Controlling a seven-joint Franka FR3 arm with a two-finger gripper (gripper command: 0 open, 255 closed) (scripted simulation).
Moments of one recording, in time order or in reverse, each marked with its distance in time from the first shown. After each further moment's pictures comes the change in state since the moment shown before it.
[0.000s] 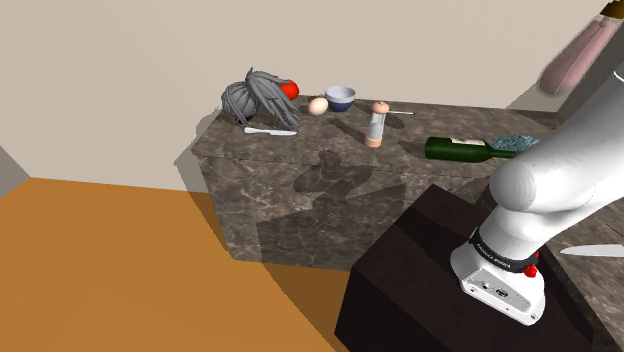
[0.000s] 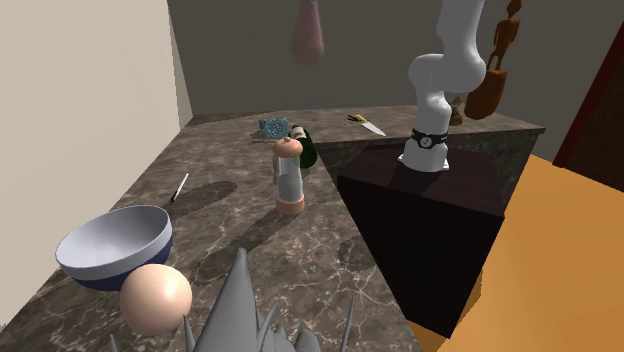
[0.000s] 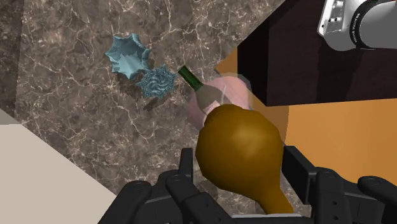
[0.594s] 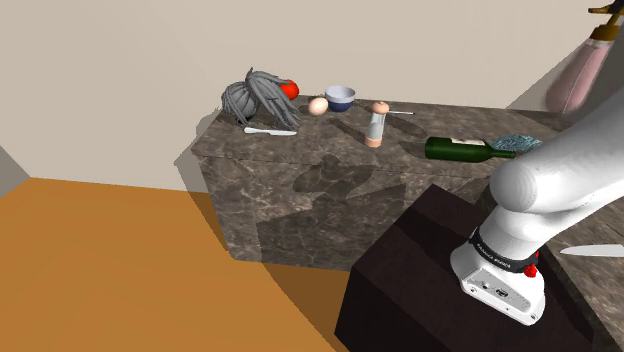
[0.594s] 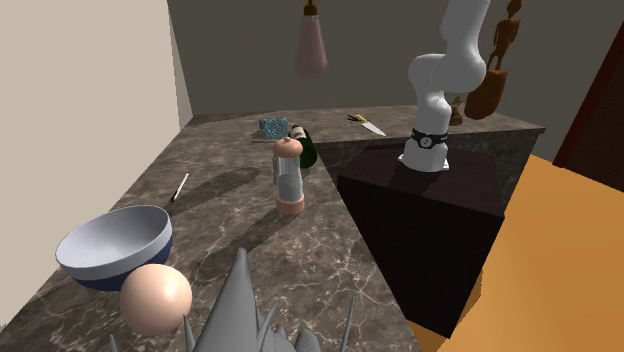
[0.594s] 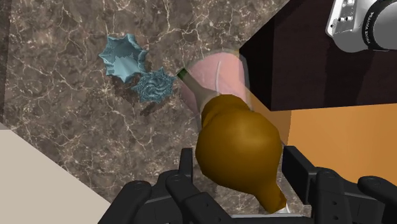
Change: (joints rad) arm 0.014 -0.135 0.062 -0.255 -0.086 0.153 0.062
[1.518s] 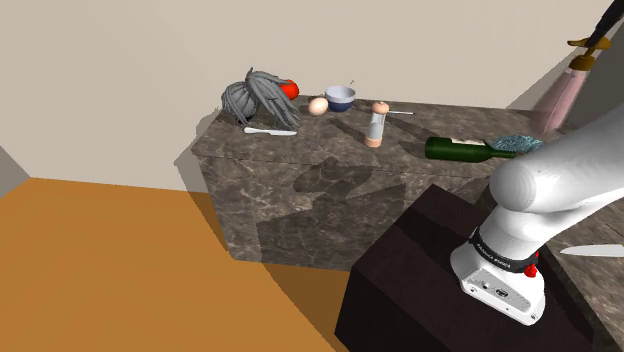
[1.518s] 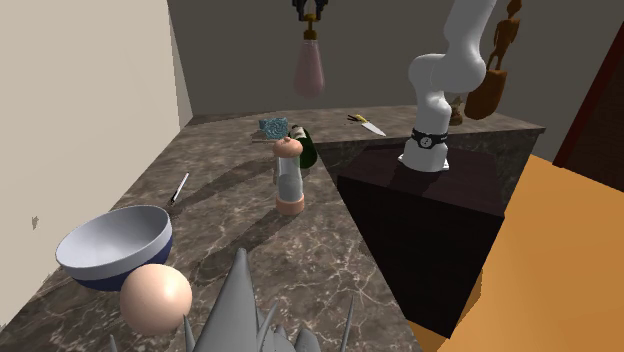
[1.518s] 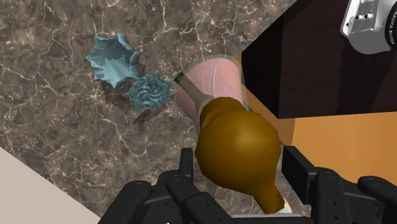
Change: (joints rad) arm -0.016 -0.120 0.039 -0.300 -0.063 0.199 0.050
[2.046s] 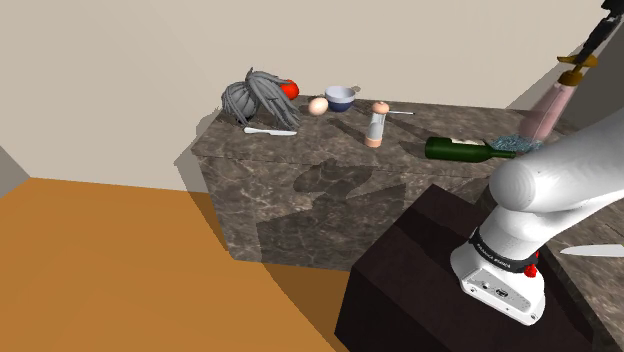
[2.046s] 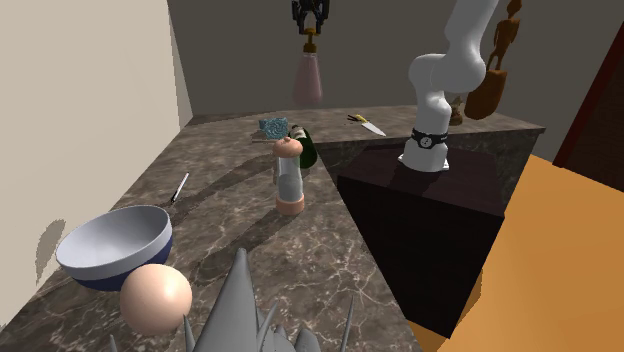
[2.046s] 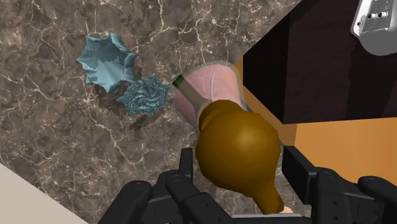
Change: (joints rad) arm -0.011 -0.036 0.000 -0.139 -0.021 0.107 0.012
